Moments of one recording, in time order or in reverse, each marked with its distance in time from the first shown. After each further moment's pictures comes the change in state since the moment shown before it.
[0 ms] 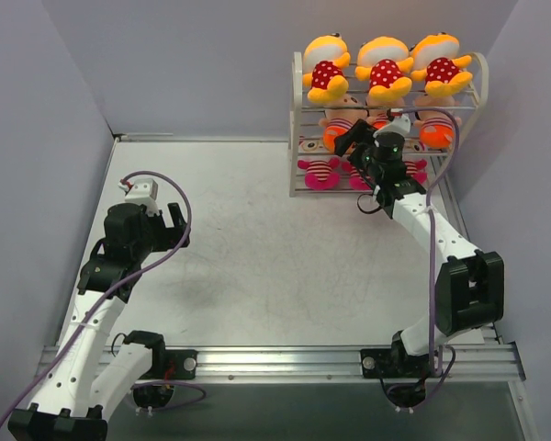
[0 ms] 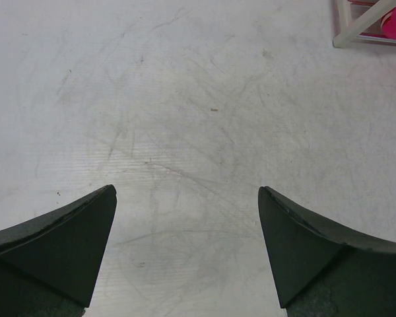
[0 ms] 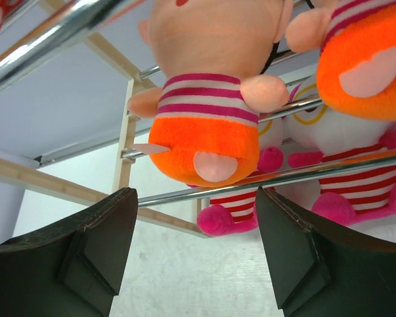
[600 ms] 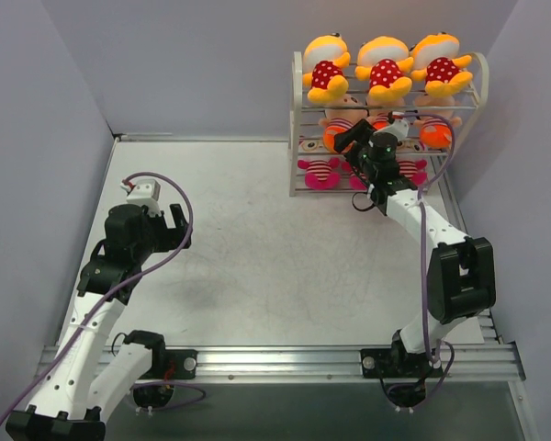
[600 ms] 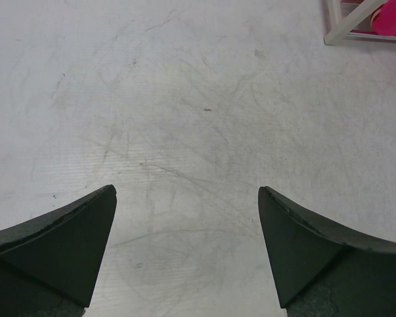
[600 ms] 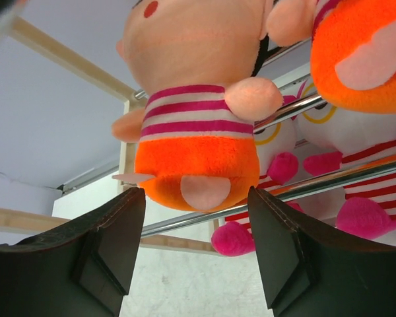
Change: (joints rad) left arm -0.022 -0.013 0.000 0.000 0.000 0.002; right arm 0.001 0.075 -0.014 0.104 0.051 0.169
